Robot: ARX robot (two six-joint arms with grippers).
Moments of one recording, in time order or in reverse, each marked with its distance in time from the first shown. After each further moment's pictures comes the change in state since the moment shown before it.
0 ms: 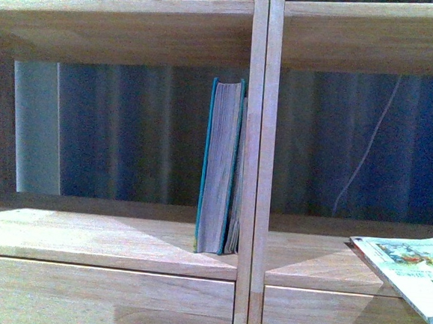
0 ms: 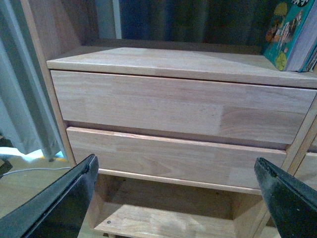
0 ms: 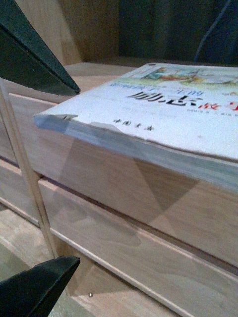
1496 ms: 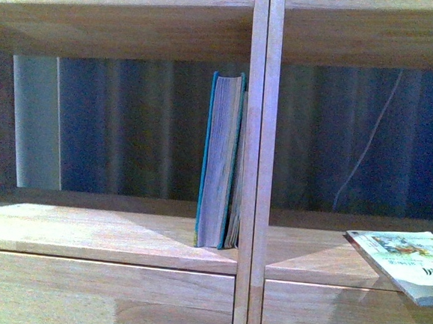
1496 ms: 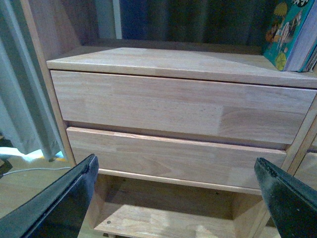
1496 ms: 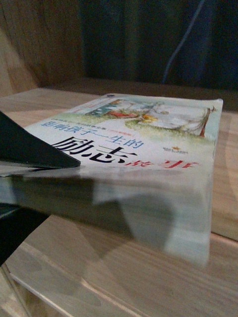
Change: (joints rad) left arm 0.000 0.000 0.000 0.000 0.000 0.000; right arm -0.051 0.227 0.291 -0.031 0.007 0.021
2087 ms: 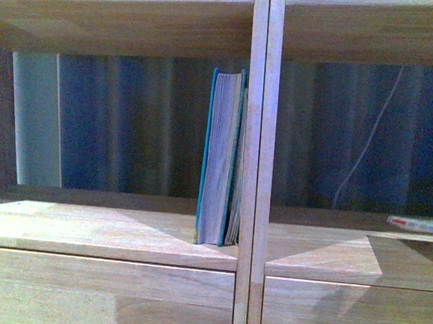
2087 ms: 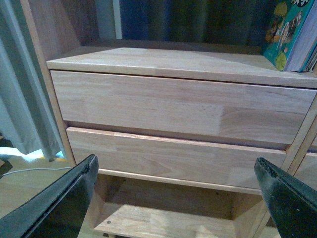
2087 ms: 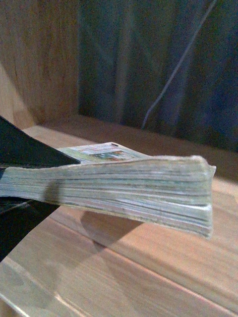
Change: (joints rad) left arm 0.000 0.000 0.000 0.000 0.000 0.000; right arm -0.140 -0.294 -0.022 -0.073 -0.101 -0.131
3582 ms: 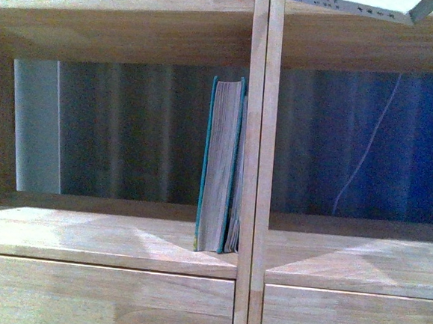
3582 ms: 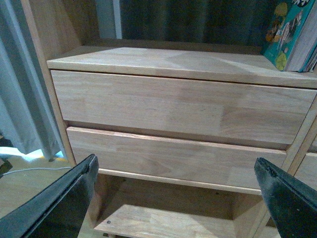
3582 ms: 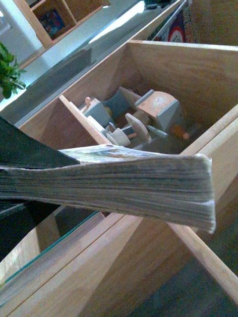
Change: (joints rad) left arm 0.000 0.000 0.000 0.000 0.000 0.000; right arm 0.502 -0.355 -0.198 0.545 -0.106 -0.444
